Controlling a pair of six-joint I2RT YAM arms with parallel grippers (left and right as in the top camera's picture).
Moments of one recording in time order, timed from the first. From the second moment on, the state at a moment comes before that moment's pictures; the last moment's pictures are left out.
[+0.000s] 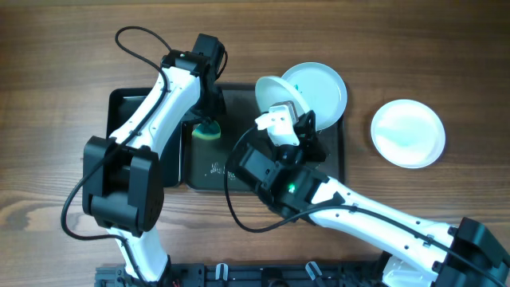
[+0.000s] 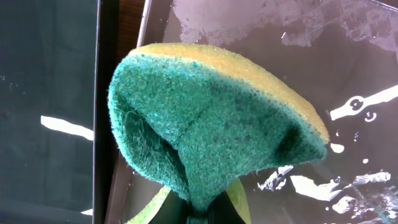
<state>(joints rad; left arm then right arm) -0.31 1.95 1.54 -1.08 -0.08 -0.54 1.02 1.51 1.04 -0.54 1.36 0.28</state>
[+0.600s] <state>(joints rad) -0.31 1.95 1.54 -1.08 -0.08 -0.54 1.03 1.51 1.03 -0.18 1.48 -0.19</state>
